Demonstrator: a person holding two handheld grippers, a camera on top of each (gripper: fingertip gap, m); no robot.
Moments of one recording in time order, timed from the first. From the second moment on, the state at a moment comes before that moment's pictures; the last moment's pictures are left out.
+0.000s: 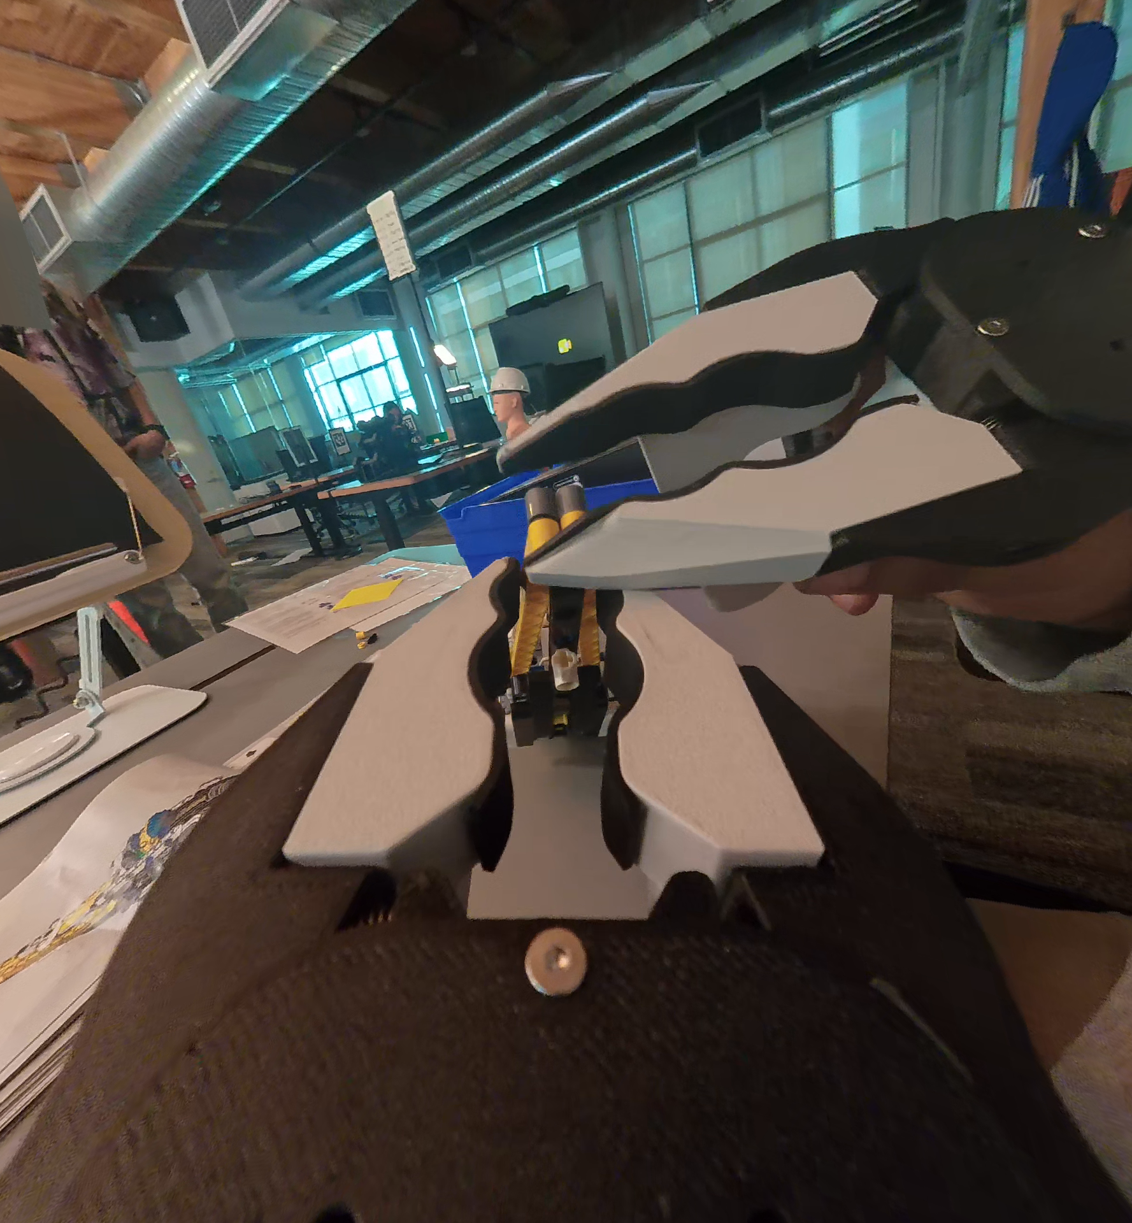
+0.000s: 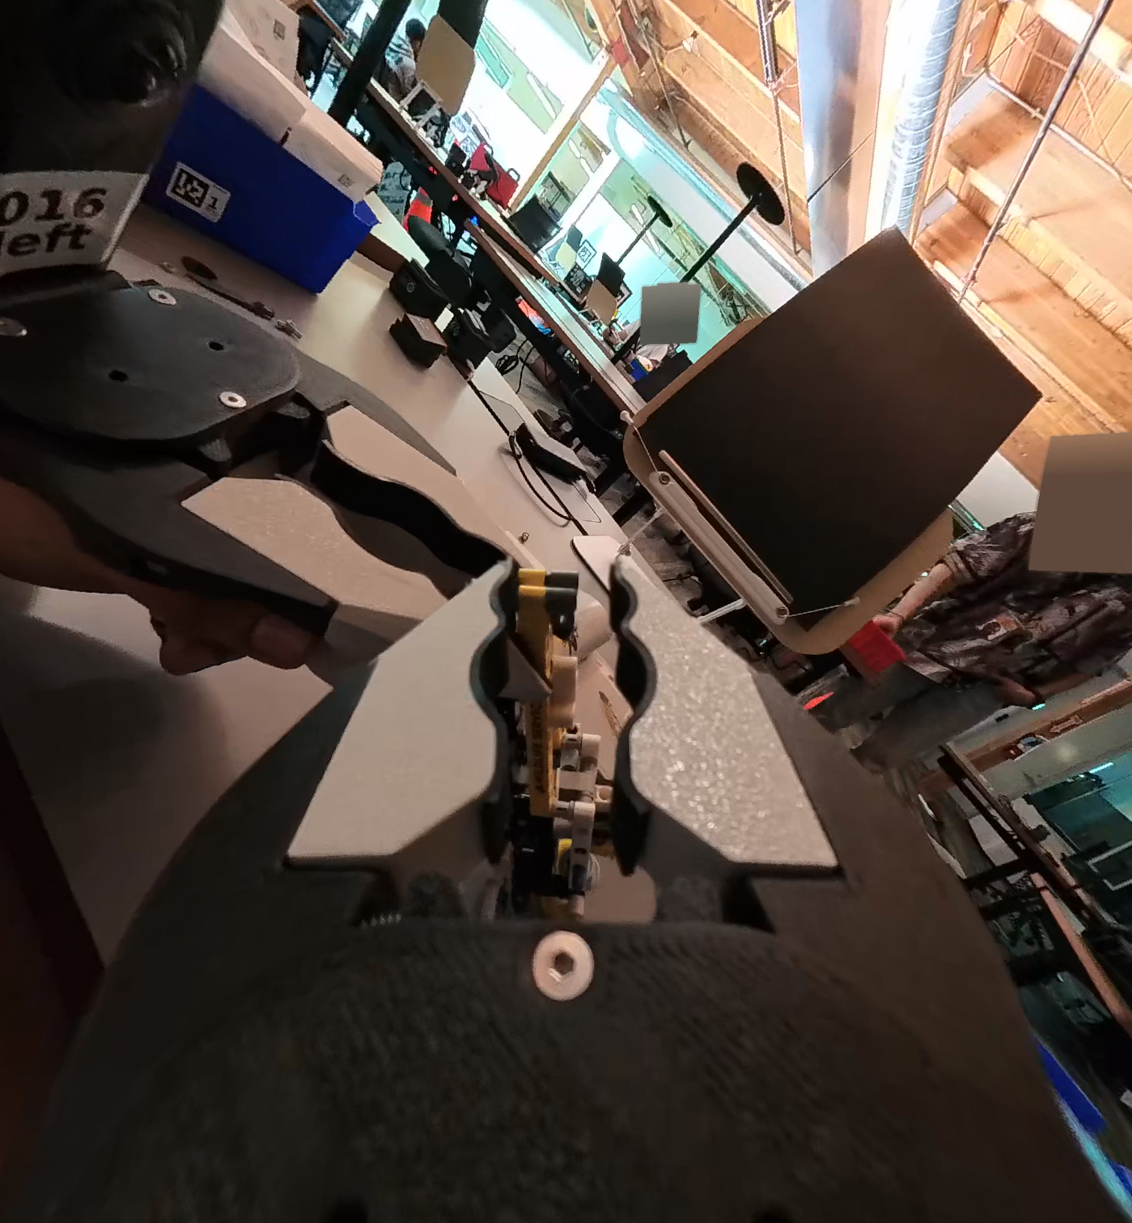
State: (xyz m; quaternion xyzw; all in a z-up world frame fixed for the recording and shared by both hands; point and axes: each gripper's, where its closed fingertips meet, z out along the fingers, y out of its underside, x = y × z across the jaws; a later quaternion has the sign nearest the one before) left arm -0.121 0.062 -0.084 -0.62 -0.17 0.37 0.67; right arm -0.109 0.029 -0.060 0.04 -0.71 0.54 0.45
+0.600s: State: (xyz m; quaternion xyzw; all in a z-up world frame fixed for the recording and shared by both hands) left arm -0.121 0.065 -0.083 -0.62 -0.17 0.37 0.67; right arm -0.108 0.029 -0.065 0.03 -0.72 0.55 0.42
